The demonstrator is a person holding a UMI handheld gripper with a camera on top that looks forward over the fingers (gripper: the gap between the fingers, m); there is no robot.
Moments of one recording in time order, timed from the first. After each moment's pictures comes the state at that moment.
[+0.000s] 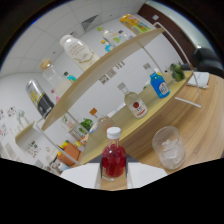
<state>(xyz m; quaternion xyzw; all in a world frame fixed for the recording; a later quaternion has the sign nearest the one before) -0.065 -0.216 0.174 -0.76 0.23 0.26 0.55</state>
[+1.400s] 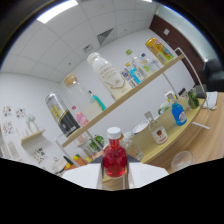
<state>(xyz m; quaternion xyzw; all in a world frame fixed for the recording) -0.074 -0.202 0.257 -0.70 0.19 0.26 0.64</state>
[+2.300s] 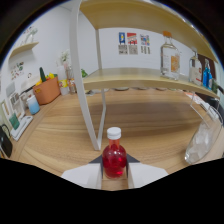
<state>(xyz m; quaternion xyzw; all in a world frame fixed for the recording) -0.161 -0.195 0.017 -0.88 0.01 0.03 0.47</state>
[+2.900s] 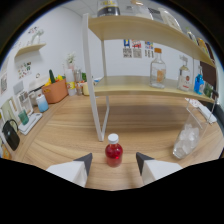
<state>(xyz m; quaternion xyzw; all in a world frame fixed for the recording) -0.157 -0.248 0.049 -0.88 -0.02 0.04 0.48</state>
